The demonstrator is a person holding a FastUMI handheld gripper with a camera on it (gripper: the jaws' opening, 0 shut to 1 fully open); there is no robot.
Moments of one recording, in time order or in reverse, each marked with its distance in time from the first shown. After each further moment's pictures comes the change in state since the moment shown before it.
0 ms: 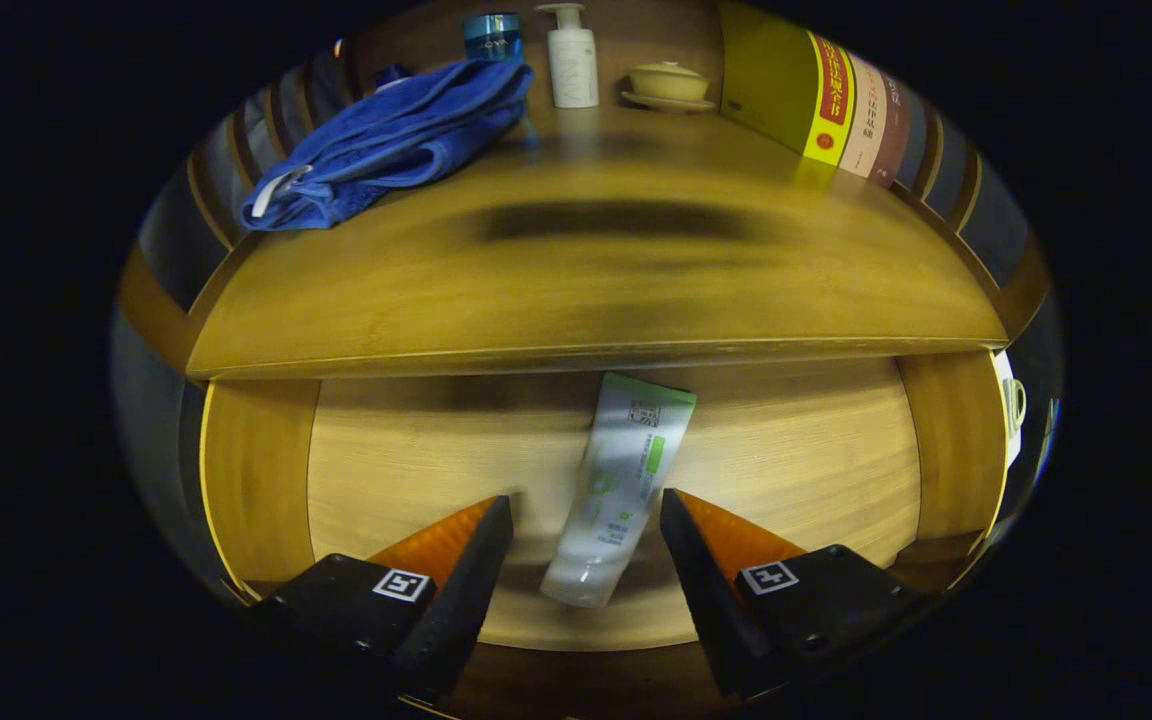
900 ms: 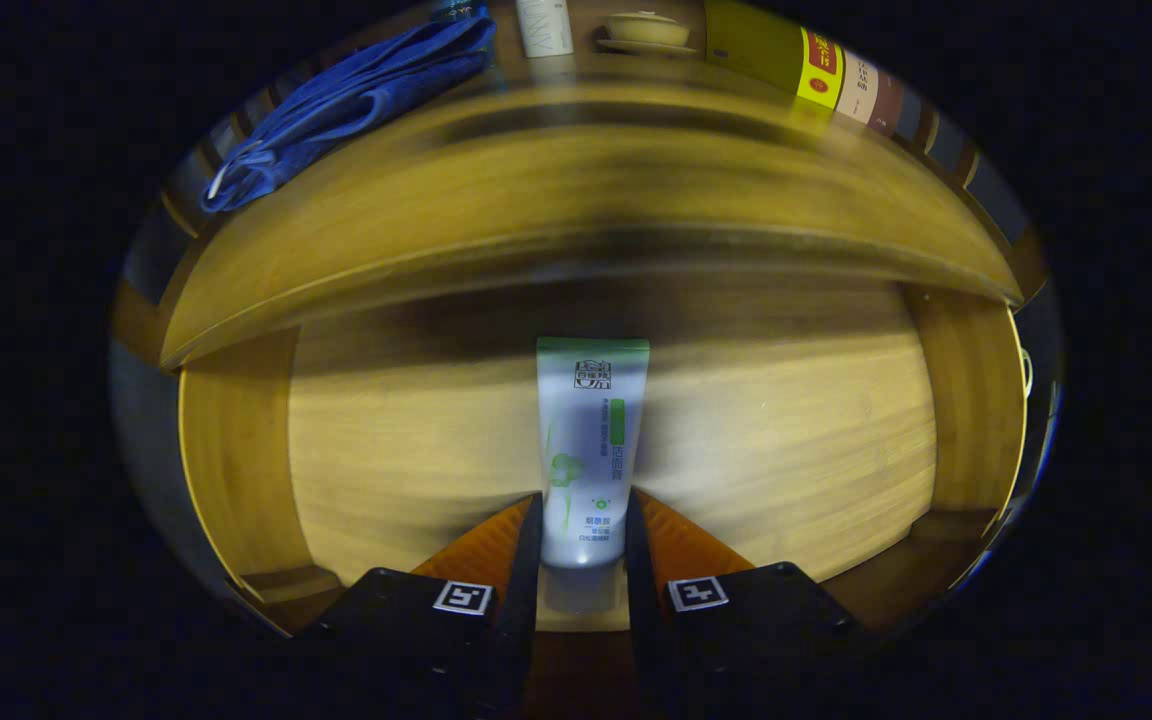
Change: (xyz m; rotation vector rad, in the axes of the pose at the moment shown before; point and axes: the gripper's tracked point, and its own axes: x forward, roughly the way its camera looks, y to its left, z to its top) arm -0.029 0.055 0.017 0.030 0.140 0.055
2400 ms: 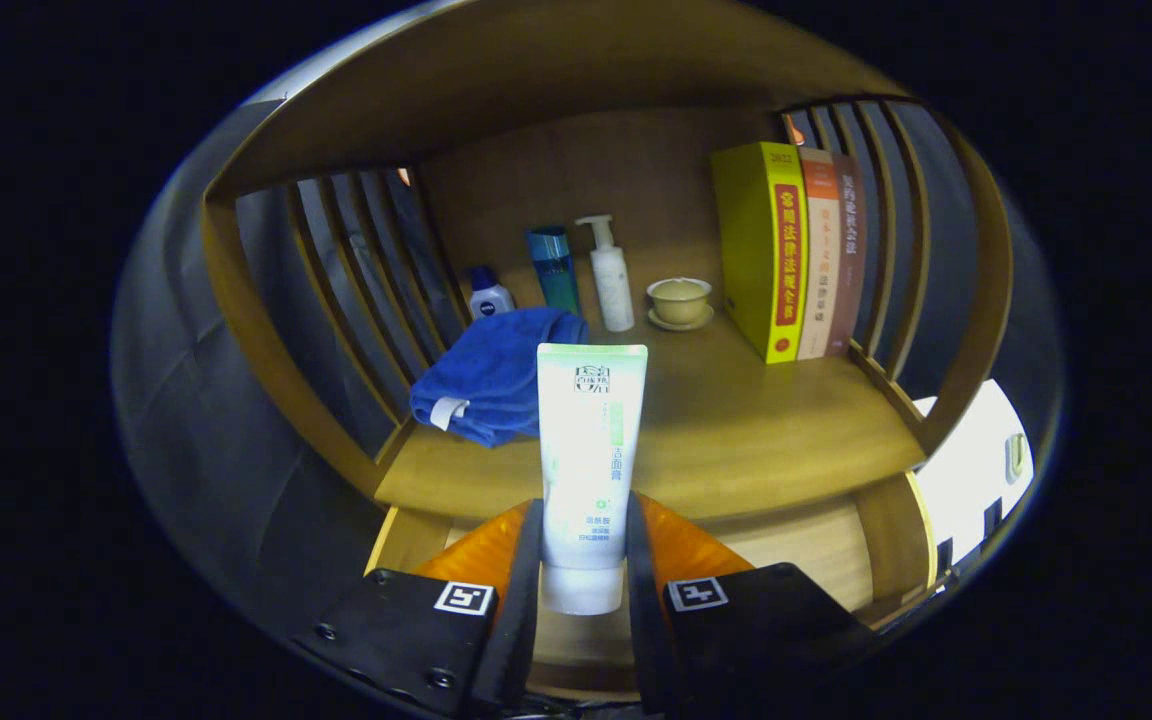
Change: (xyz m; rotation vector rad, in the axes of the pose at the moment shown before) arm -0.211 0.032 0.151 -0.095 -0.673 0.168
